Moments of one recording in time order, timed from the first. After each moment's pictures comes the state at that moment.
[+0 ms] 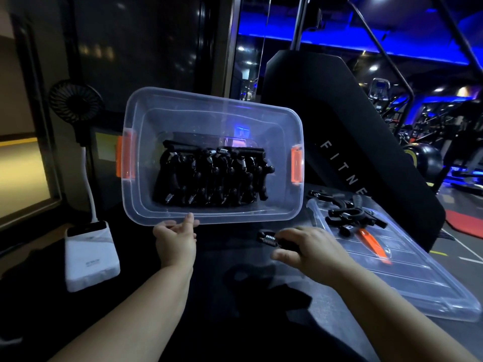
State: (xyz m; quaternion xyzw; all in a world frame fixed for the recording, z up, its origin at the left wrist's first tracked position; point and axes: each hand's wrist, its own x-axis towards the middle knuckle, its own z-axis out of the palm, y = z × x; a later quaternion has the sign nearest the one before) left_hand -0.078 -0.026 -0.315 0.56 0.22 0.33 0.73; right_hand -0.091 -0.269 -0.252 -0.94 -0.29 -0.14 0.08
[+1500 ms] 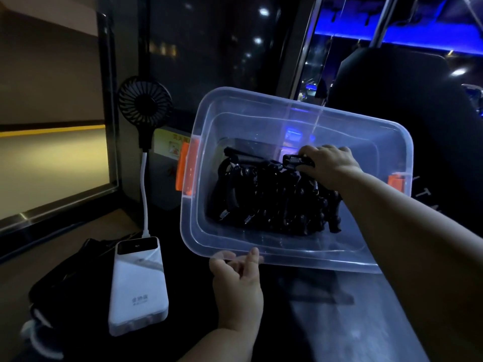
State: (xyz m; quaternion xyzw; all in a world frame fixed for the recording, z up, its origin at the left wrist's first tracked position) left_hand -0.080 -0.021 -0.312 0.58 0.21 0.31 0.72; right_hand 0.145 -0.126 -0.148 -0.93 -0.27 -0.24 -0.09
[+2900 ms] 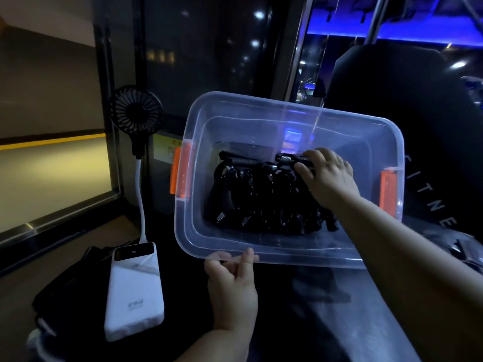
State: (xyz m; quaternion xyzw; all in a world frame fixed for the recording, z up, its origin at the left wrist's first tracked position) left_hand -0.075 -0.024 -0.312 0.58 0.23 0.33 0.71; right_hand 0.115 -0.138 -0.183 -0.91 -0.23 -0.32 0.11
